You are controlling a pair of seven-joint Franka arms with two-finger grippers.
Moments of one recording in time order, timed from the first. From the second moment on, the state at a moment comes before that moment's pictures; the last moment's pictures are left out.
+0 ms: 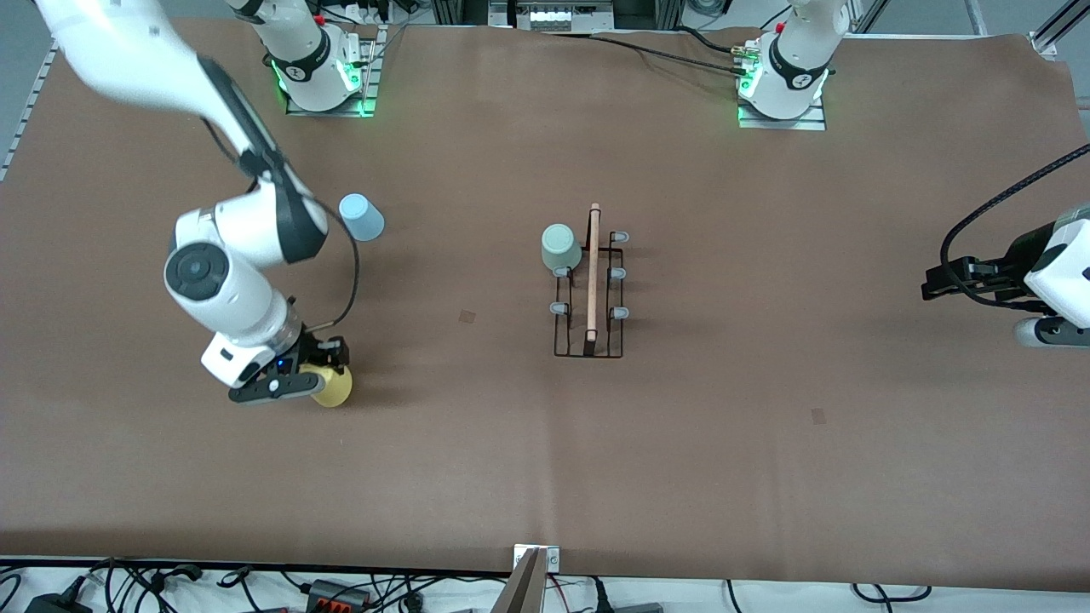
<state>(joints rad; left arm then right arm) 0.41 0.36 -0.50 -1.29 0.15 1.52 -0.06 -0.02 0.49 0.33 -1.69 -0.28 2.28 0.28</state>
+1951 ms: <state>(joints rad) -0.05 0.07 0.09 -1.59 -0.07 1.70 0.14 0.57 0.79 0.28 -1.20 -0.32 2.14 1.00</state>
